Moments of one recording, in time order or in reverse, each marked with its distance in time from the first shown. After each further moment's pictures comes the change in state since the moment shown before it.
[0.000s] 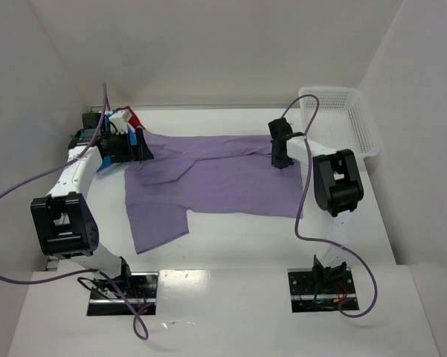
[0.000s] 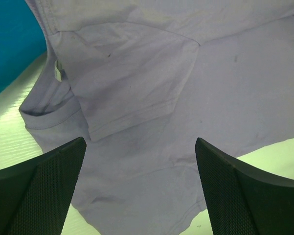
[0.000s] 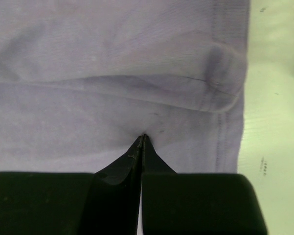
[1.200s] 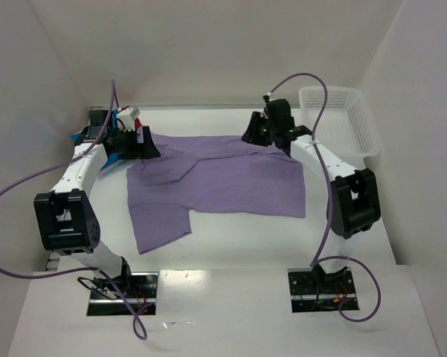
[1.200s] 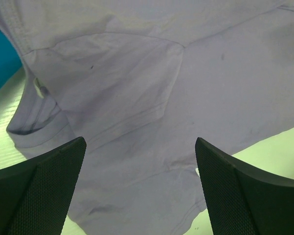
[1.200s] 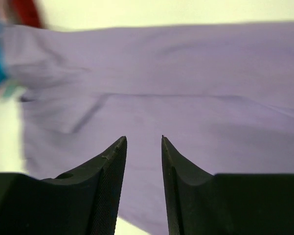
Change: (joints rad) left arm -0.051 0.029 0.030 0.015 0.033 0.012; right arm 0.093 -0.258 0.016 0.185 -0.433 0.166
